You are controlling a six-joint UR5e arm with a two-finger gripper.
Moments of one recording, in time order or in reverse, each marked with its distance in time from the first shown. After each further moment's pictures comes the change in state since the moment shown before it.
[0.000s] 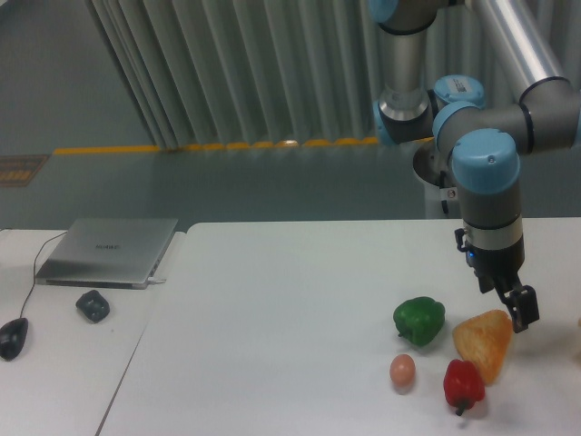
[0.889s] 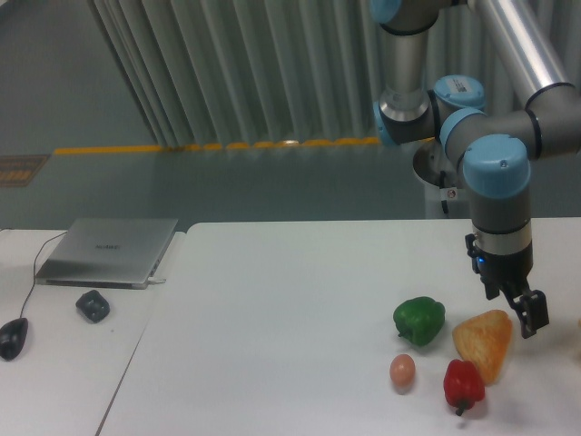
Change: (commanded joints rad) arm 0.066 0.005 -0.048 0.092 -0.014 0.005
